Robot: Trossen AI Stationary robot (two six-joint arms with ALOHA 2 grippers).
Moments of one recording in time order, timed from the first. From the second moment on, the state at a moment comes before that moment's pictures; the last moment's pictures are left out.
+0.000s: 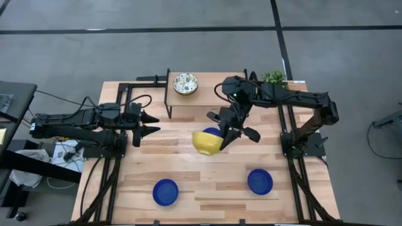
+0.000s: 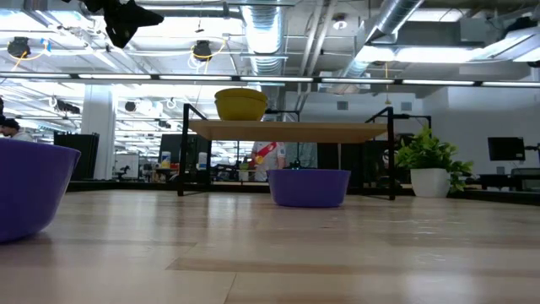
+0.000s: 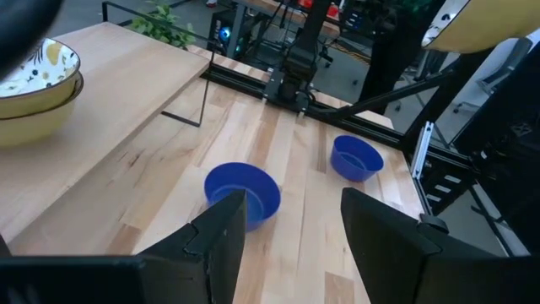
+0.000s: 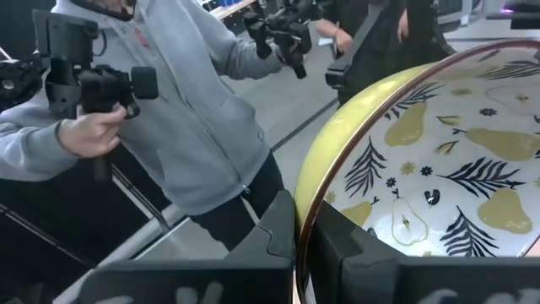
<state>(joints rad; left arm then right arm) -0.02 0.44 0.68 -0.36 -0.07 -0.29 -0.06 1.59 1.73 -0.69 -1.08 -0.18</state>
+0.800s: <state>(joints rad) -0.02 0.44 0.68 -0.36 -0.07 -0.29 -0.06 1.59 1.73 -0.76 0.09 -0.55</state>
